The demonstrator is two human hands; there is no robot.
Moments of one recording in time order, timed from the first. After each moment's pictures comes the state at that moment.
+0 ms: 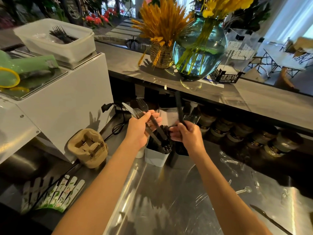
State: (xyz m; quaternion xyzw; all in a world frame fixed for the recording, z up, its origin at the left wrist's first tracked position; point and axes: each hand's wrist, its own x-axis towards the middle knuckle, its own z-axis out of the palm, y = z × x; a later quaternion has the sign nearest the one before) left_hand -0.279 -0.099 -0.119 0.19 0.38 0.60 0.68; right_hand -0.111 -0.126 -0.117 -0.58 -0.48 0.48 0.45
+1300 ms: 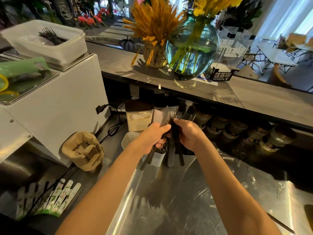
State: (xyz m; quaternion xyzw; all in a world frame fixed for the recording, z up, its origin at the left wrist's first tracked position) left_hand -0.245 -0.116 -0.112 0.46 0.49 0.31 0.67; right_hand -0.100 -0.108 -0.100 -0.56 -0.32 0.65 0.40
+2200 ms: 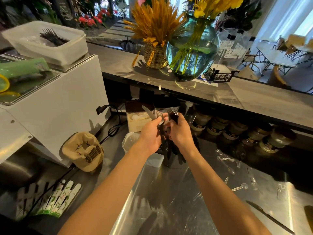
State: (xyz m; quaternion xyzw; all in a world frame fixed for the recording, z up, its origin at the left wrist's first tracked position) left_hand -0.234 -0.113 -0.114 0.21 0.40 0.51 0.74; right_hand -0.131 -0.110 -0.110 -0.63 -0.50 0.41 0.44
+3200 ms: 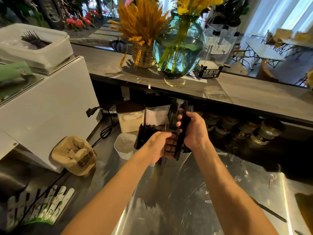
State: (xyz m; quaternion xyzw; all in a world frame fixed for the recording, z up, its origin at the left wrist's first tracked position) left_hand -0.200 -0.133 -0.125 0.36 0.46 0.29 0.76; right_hand -0.066 -0.113 -0.105 -0.42 -0.18 0.68 0.58
